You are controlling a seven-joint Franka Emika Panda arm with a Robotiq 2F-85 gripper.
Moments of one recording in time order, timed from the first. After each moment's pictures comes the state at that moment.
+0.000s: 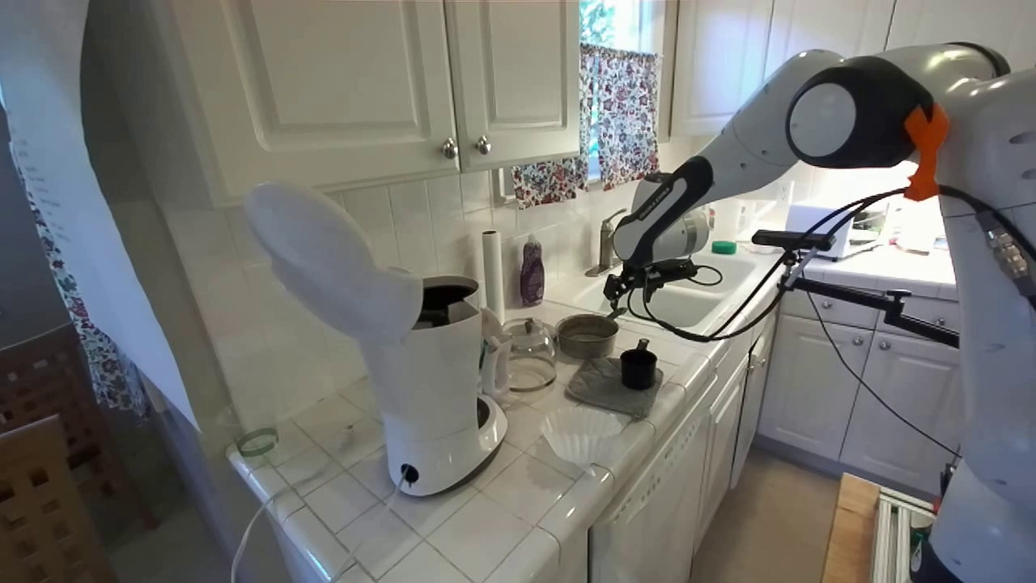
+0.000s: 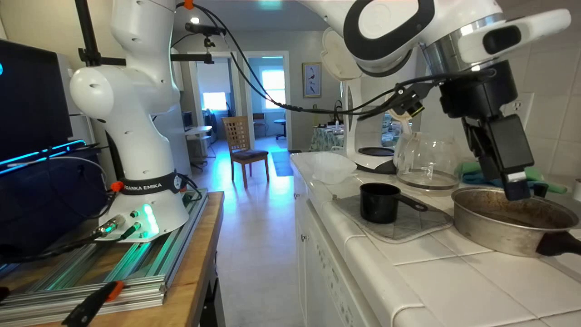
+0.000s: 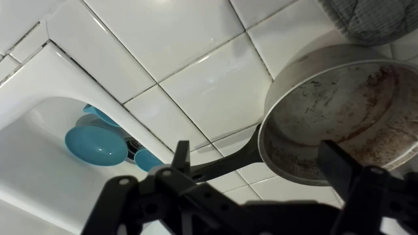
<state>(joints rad) -0.30 0.37 -0.25 -1.94 0.02 2.68 0.04</state>
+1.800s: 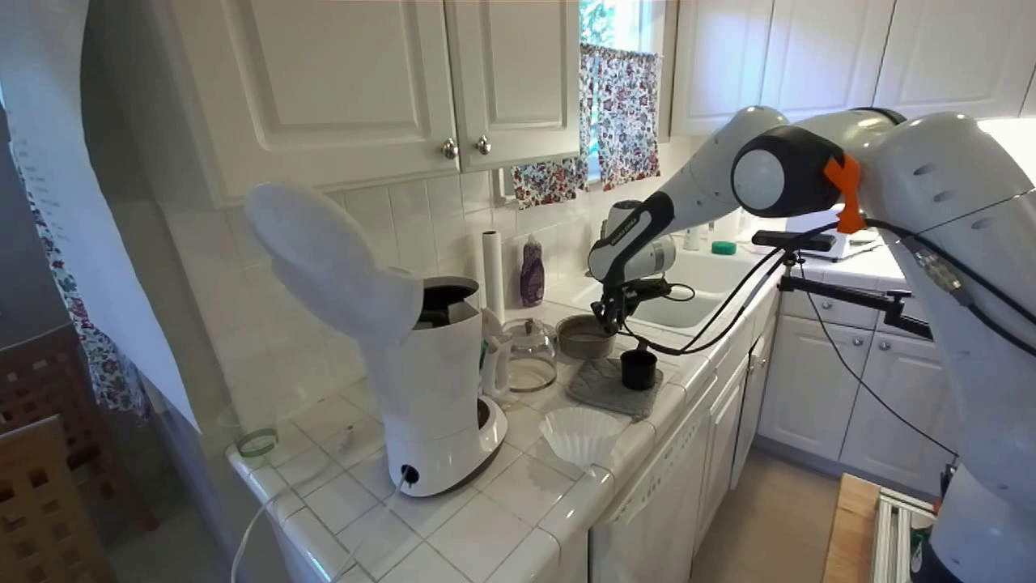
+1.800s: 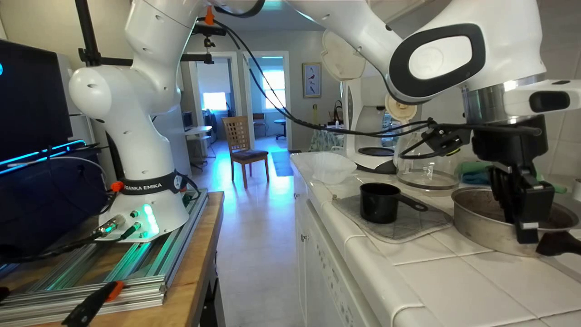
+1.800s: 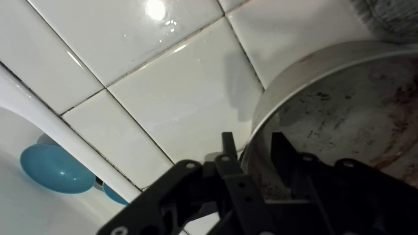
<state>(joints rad) -0.33 0.63 -0.19 -1.67 0.03 2.55 0.03</state>
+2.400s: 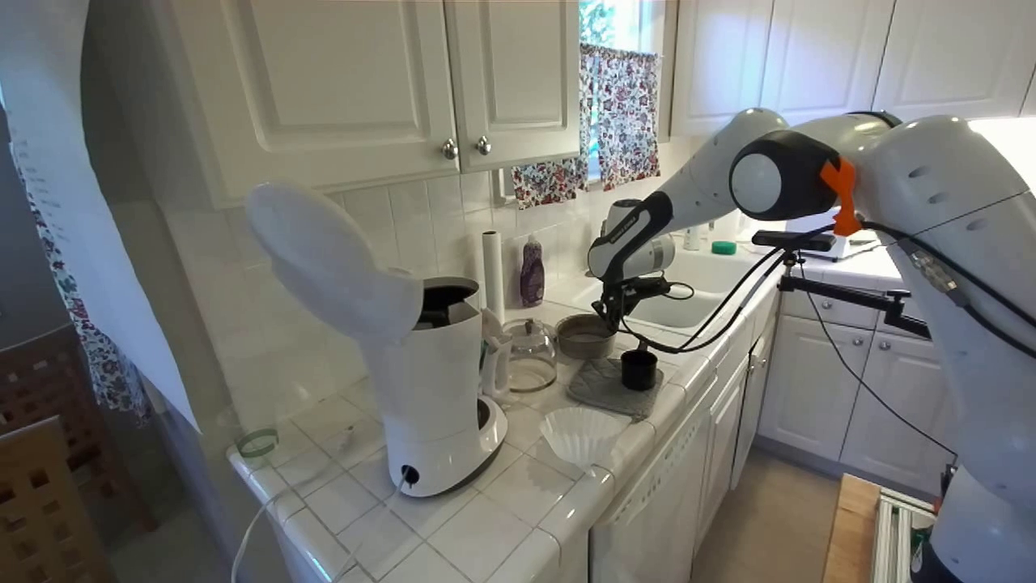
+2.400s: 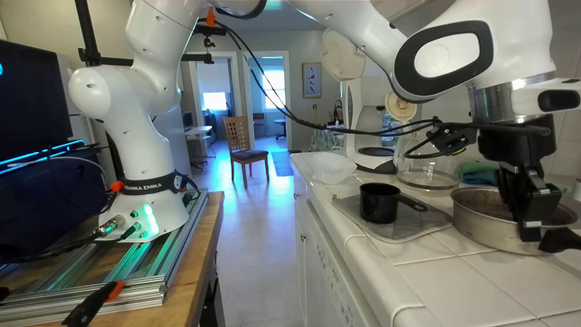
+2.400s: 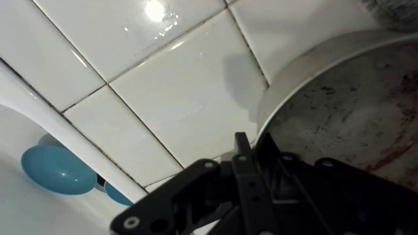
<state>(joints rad) -0.35 0.64 -0.19 -1.63 0.04 2.53 0.03</state>
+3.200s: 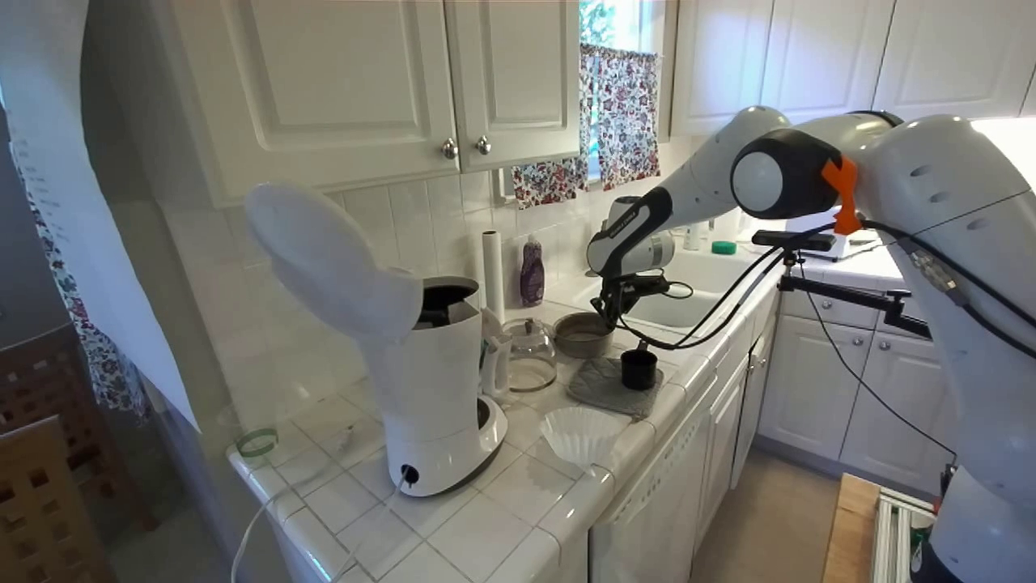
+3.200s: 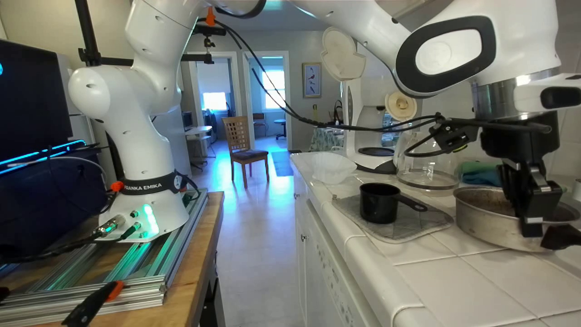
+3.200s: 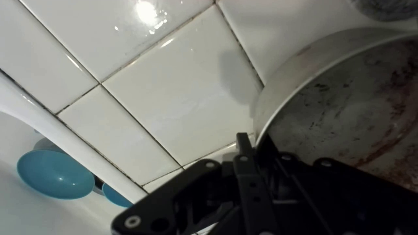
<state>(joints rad) -0.35 0.64 -0.18 -1.62 0.08 2.52 0.03</state>
